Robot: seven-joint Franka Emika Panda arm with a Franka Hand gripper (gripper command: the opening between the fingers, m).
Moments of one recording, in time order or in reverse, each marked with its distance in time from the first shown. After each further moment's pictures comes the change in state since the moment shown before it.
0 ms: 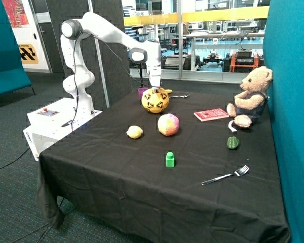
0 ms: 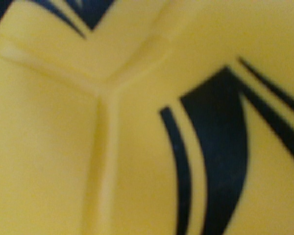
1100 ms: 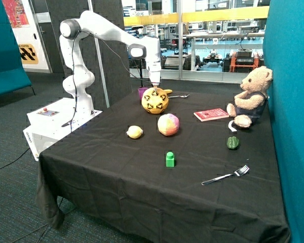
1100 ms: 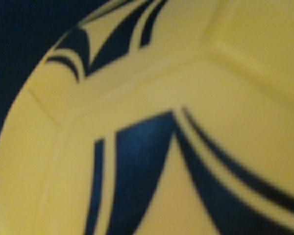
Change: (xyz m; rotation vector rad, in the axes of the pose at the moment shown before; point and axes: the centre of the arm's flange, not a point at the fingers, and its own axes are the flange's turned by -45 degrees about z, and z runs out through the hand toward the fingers) arm 0.000 0.004 -0.027 -0.008 0.019 -0.006
